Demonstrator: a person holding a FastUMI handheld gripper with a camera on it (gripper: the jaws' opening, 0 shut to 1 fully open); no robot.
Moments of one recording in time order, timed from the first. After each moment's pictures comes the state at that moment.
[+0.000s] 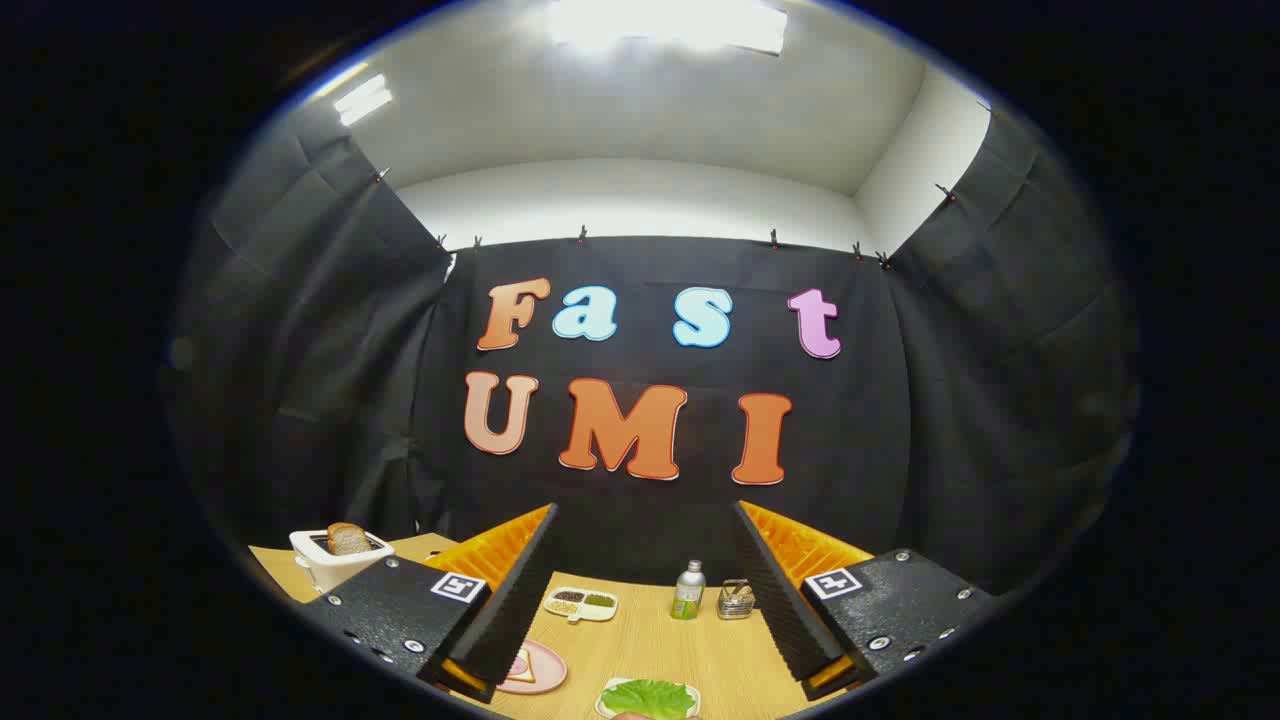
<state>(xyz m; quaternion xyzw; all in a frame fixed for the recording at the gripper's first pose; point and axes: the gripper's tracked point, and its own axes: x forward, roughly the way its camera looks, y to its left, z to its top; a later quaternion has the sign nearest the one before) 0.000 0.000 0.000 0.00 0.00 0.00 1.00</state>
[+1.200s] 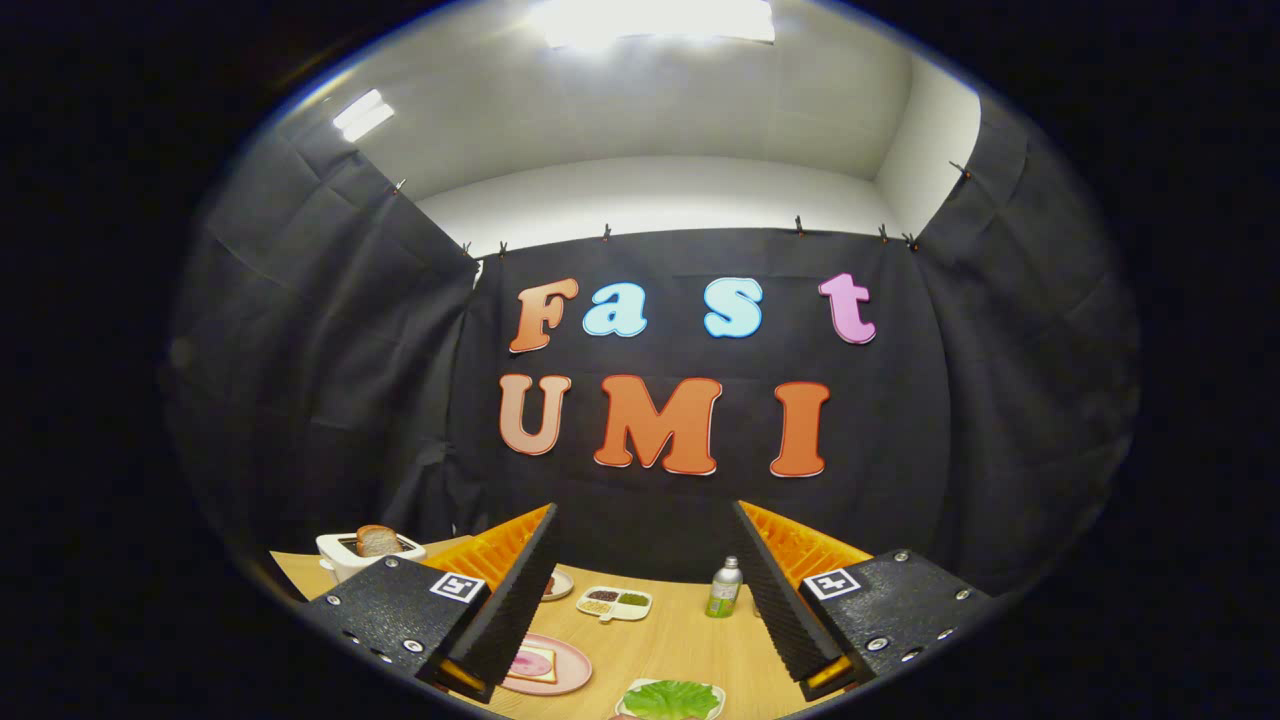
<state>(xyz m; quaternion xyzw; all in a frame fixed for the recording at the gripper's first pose) 0.011 0.009 -0.025 0.04 0.01 0.06 1.00</state>
